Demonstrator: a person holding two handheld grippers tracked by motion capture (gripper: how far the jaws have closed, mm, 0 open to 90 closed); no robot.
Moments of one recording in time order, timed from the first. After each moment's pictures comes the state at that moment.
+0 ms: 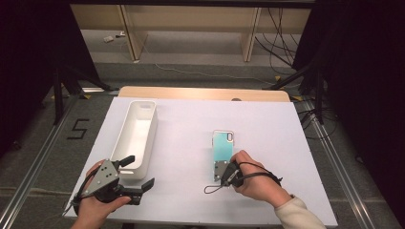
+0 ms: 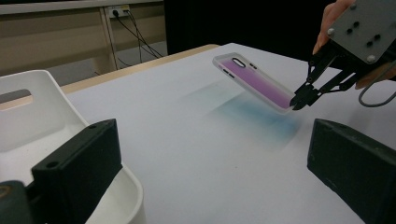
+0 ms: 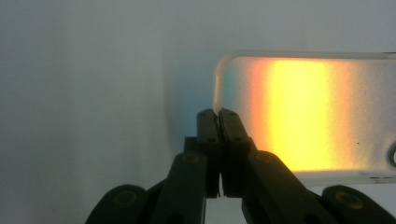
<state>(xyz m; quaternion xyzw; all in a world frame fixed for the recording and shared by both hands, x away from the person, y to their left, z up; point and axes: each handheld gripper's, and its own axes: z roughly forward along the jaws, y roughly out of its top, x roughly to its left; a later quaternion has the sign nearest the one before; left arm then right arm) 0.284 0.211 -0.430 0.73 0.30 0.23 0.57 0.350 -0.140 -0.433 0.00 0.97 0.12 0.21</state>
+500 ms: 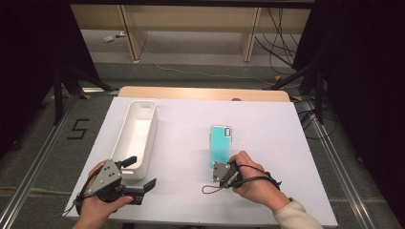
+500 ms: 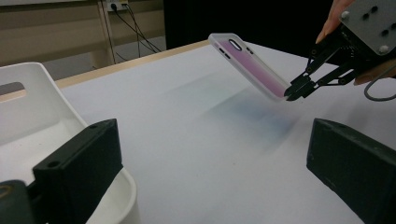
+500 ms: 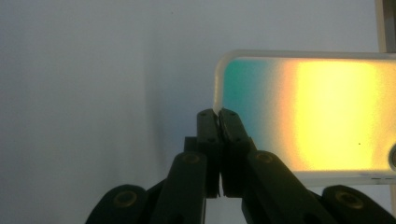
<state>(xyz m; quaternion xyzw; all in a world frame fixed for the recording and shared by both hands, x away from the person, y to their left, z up) 0.286 0.206 -0.433 0.73 0.31 0.22 0.57 0.345 -0.138 -0.432 -0.01 0.95 0.15 0.27</state>
